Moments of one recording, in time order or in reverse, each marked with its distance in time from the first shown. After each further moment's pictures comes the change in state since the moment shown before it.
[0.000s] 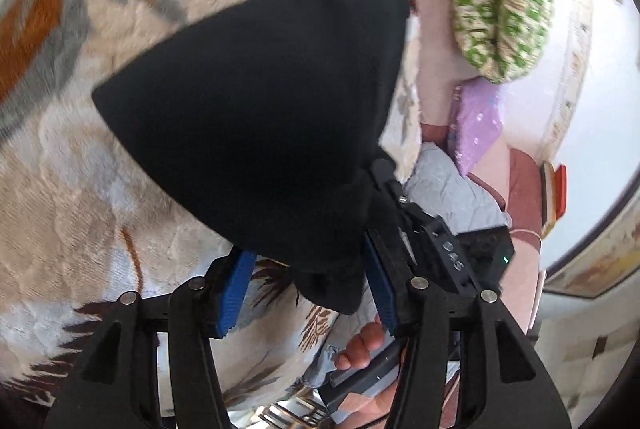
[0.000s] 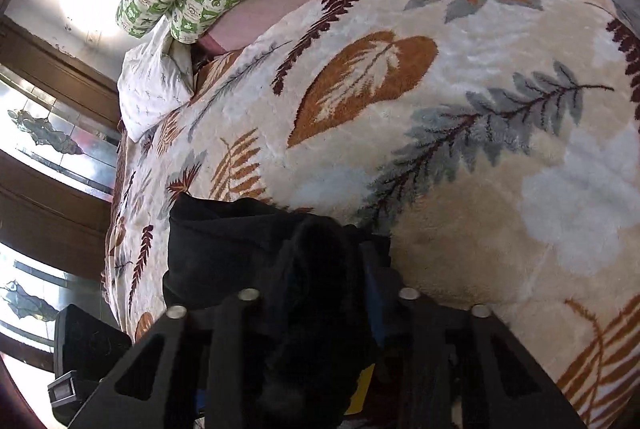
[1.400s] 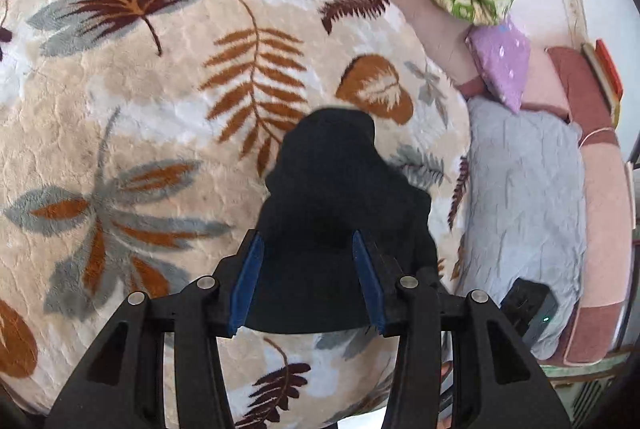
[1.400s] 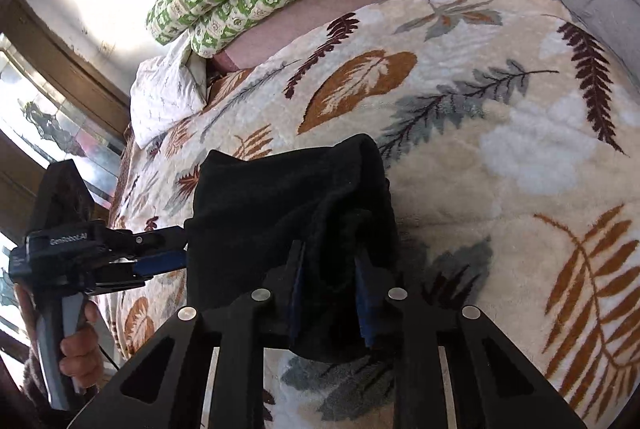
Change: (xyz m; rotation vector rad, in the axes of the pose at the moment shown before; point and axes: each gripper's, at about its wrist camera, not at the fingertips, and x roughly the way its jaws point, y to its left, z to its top) left arm -0.058 -0.066 0.057 0.514 -0.022 0.347; right arm -0.048 0.009 -0.065 0.002 -0.142 -0.024
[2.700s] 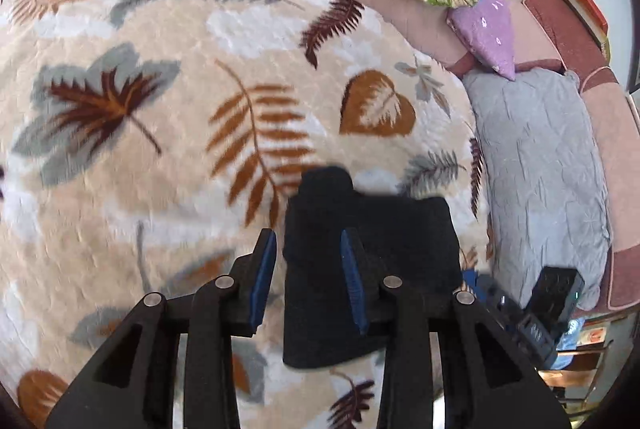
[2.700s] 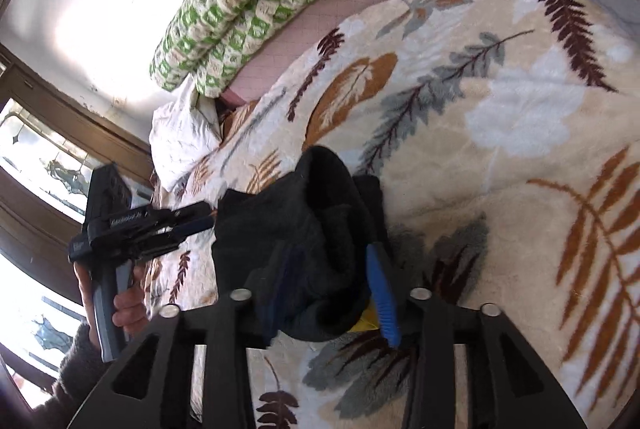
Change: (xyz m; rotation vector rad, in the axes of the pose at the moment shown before) left arm -0.007 -0.002 0.039 0.253 0.015 0.064; right arm -0.019 -0.025 -0.011 0.157 -0.104 0.105
